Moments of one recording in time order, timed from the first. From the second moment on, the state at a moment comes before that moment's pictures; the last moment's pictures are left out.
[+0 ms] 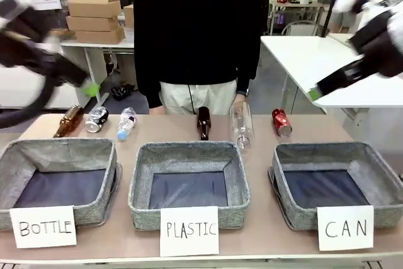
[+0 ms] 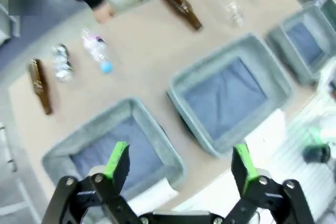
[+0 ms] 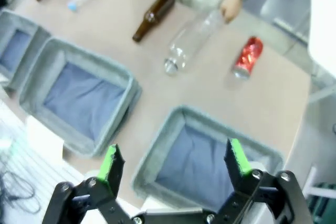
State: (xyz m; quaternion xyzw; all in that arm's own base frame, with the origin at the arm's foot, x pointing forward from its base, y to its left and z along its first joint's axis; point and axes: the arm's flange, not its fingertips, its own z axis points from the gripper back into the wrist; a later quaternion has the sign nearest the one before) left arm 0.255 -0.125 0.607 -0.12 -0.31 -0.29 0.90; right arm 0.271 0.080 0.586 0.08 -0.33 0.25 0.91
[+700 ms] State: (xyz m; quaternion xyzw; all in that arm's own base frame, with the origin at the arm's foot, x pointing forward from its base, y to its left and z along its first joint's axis) left arm 0.290 -0.067 0.599 -0.35 -0.26 -0.20 0.88; right arm 0.290 0.030 0.576 0.33 -0.29 0.21 0.87
